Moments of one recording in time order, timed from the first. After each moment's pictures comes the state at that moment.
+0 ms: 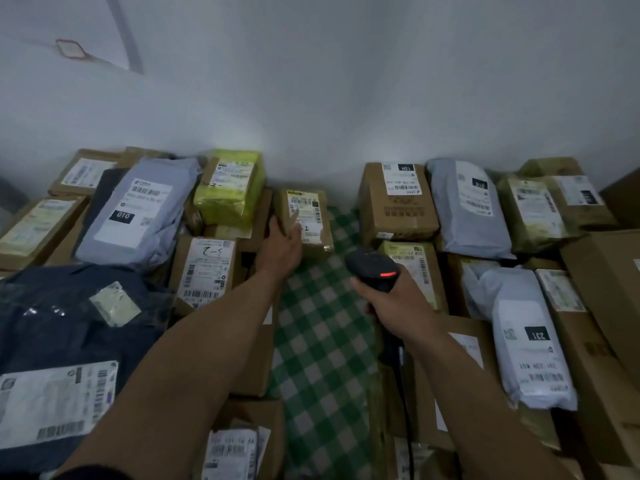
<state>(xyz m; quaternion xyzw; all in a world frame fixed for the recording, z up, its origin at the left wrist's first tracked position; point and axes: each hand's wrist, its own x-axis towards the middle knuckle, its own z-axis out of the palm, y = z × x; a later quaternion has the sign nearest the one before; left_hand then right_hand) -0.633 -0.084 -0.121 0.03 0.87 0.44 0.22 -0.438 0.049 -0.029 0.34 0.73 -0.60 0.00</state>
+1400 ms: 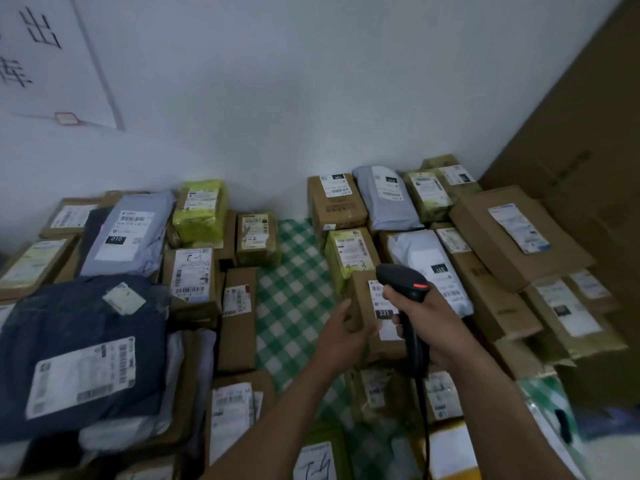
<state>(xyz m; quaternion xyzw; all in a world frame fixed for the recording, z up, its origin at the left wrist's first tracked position) -0.352 -0.097 -0.022 0.17 0.69 0.56 0.43 -0.267 0.030 0.063 0.40 0.60 -0.69 -0.10</state>
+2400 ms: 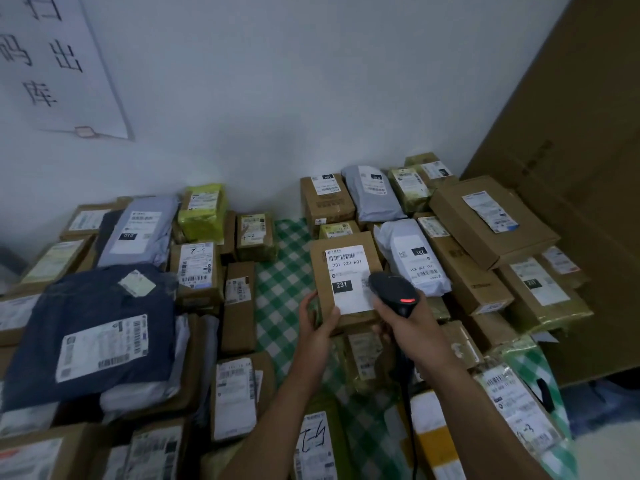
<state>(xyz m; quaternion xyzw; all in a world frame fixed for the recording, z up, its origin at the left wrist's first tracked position) -0.306 -0.143 -0.029 0.07 0.58 0.73 0.35 -0.201 -0.021 0.062 0.39 0.62 -0.66 -0.17</state>
